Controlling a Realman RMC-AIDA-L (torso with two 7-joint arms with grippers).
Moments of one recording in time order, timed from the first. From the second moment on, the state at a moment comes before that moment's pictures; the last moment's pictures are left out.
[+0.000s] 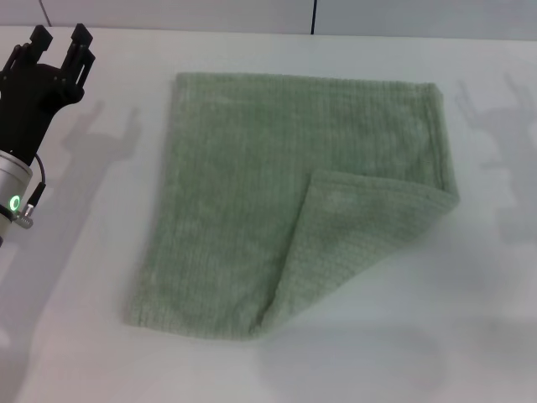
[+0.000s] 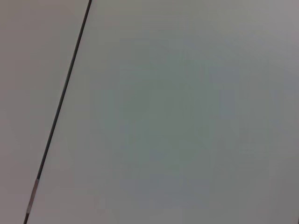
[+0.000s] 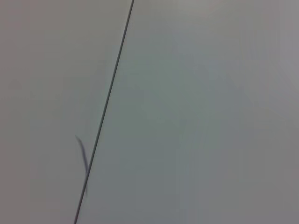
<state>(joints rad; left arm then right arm) -0.36 -2.07 -1.32 -0.29 2.87 1.19 -0.45 0.26 2.08 -1.78 -0.71 0.27 -1.06 -0.10</state>
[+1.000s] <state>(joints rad) -0.38 -2.07 -1.30 -0.29 2.88 1.13 -0.45 0.29 2.08 -1.77 -0.67 0.27 -1.07 -0.04</state>
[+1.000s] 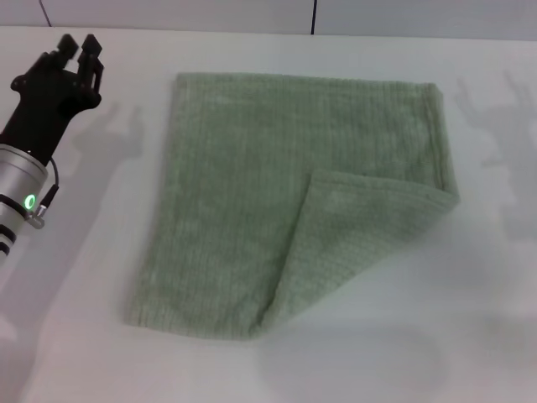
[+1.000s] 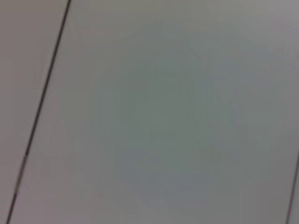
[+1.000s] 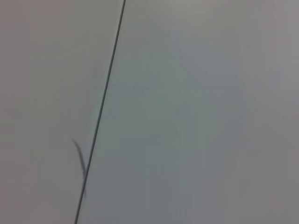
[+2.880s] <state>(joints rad) -0.67 -2.07 -0.98 -0.32 2.88 0.42 -0.58 0.35 2.08 -1.82 -0.81 0.26 -0.63 0.01</state>
